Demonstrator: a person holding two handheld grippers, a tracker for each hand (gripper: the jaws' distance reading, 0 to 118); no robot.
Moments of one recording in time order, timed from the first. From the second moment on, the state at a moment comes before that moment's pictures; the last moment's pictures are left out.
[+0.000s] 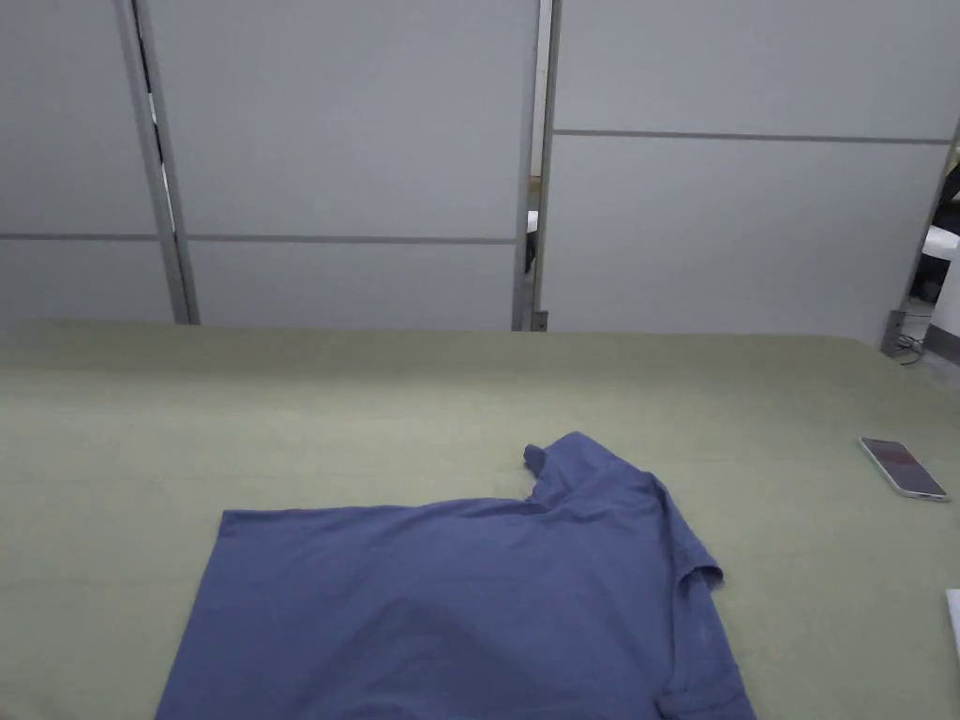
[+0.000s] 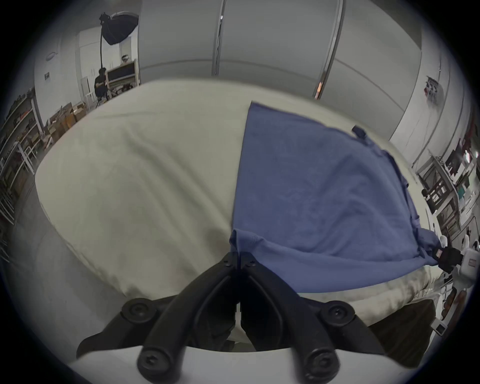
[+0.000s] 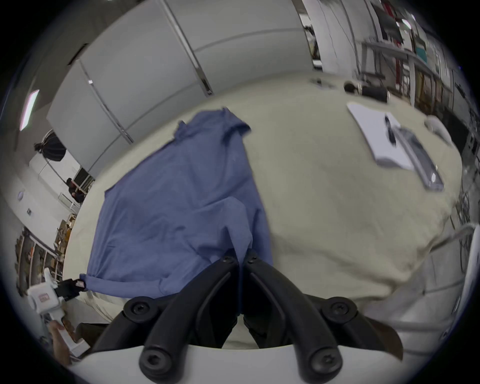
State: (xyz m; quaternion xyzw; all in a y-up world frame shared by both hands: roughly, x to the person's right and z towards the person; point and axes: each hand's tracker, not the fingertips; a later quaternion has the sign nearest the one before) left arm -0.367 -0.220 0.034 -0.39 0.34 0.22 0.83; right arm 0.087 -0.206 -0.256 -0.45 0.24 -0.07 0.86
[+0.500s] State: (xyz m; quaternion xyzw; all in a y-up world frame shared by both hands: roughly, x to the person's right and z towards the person) left arm -0.311 -0.045 0.077 -0.07 0.39 0.12 0.91; right arm 0.061 -0.076 -0.181 -0.08 0.25 -0.06 0.96
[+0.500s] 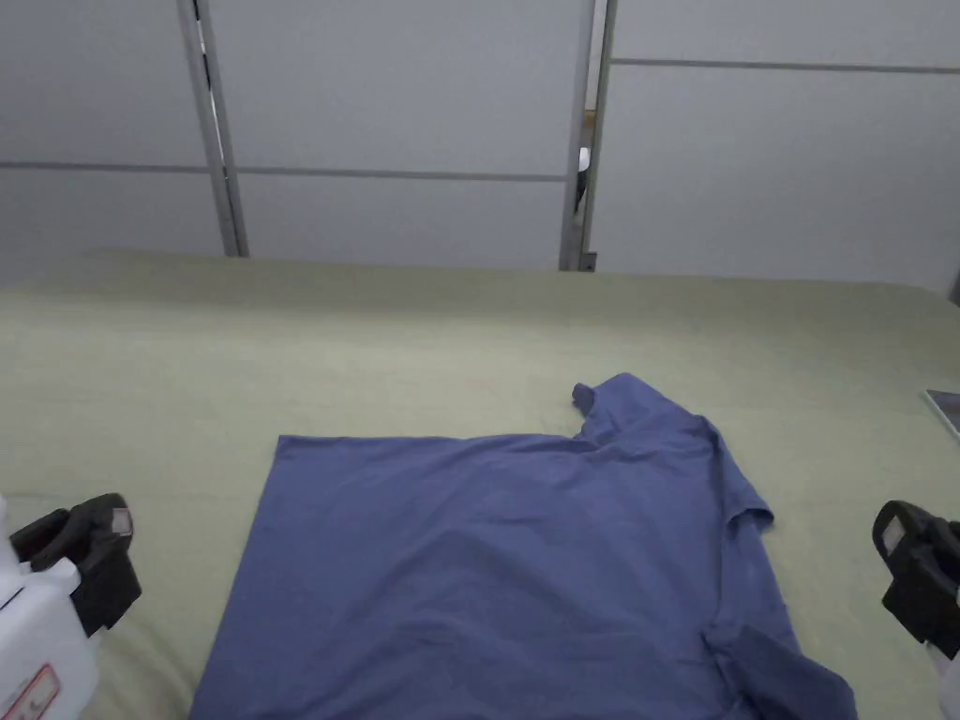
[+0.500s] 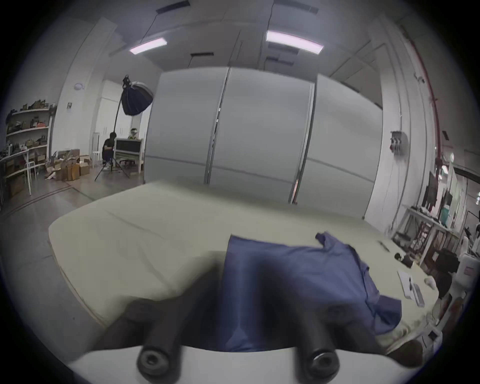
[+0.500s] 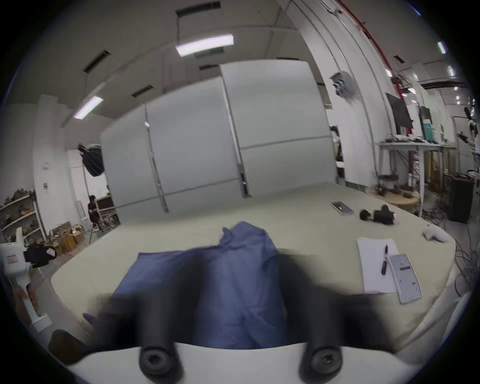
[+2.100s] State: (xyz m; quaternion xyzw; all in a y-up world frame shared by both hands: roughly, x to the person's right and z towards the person) left arm -0.498 -0.154 -0.133 -0.34 0.30 0.26 0.85; right arm -0.034 -0.142 -0.432 -0.35 0.24 -0.05 0.90
